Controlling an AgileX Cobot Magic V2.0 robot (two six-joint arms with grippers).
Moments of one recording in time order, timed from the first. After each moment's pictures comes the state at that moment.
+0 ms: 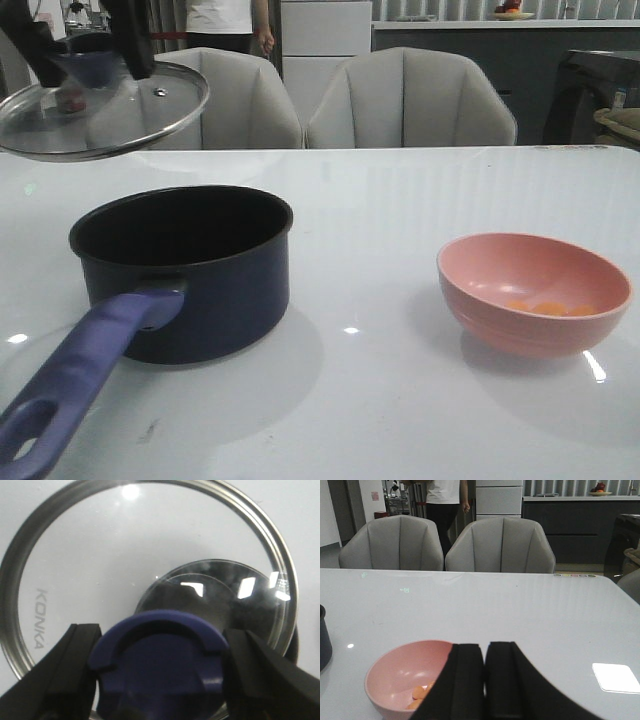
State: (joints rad) left arm -0.28 1.81 -1.79 -0.05 1.25 -0.28; right arm 0.10 -0.01 0.03 0.03 0.03 0.04
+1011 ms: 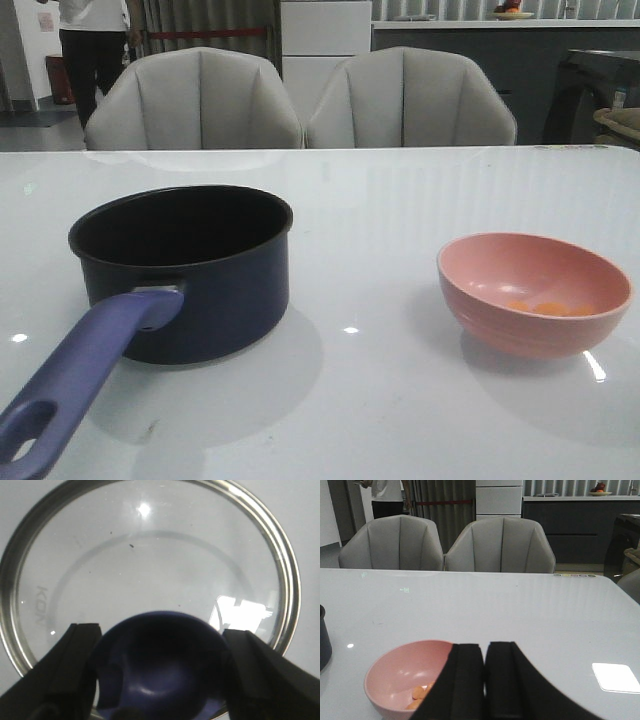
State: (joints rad) left arm 0.13 1.79 -1.29 -0.04 1.05 -0.07; right arm 0.10 -0.01 0.03 0.03 0.03 0.04
